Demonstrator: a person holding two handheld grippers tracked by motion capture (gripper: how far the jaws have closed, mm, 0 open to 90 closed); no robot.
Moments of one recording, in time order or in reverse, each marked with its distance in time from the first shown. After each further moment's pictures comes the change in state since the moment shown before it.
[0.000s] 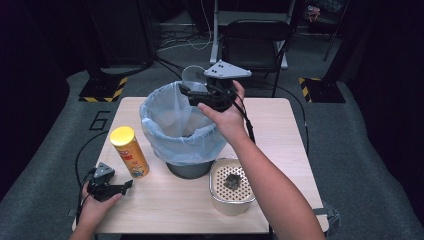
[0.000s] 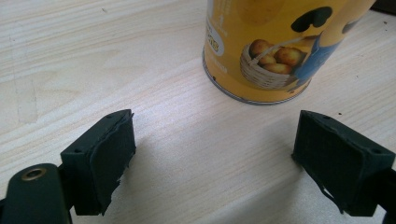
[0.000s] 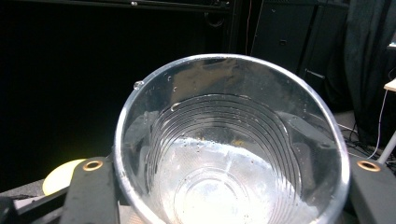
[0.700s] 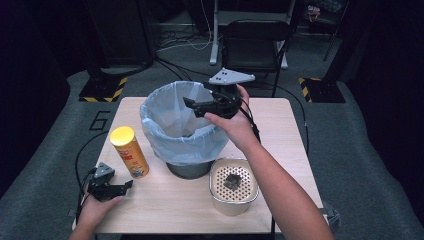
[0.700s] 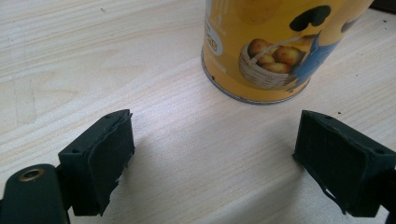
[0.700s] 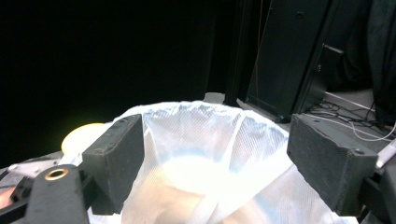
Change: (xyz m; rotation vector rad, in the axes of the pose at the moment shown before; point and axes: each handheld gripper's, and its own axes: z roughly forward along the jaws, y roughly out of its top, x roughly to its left) left arm 0.002 0.001 -0.002 0.029 -0.003 0.030; right arm -0.005 -0.016 -0.016 0.109 0.057 0.019
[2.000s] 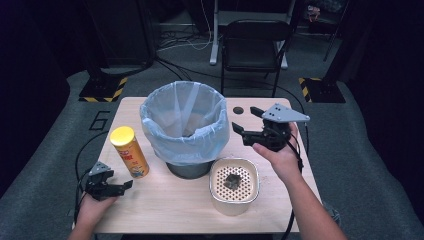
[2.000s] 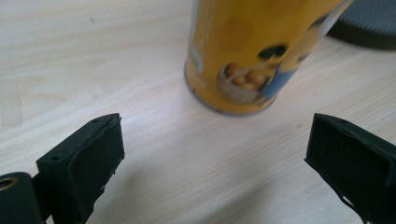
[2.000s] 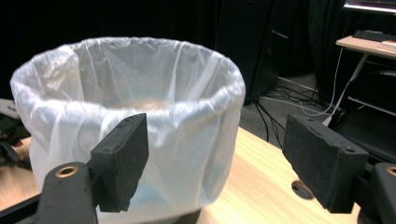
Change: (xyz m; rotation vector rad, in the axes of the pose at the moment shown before) left arm 0.001 0.007 -0.012 -0.070 -0.089 -0.090; right arm -0.021 -0.080 -0.105 0.008 -0.170 -0.001
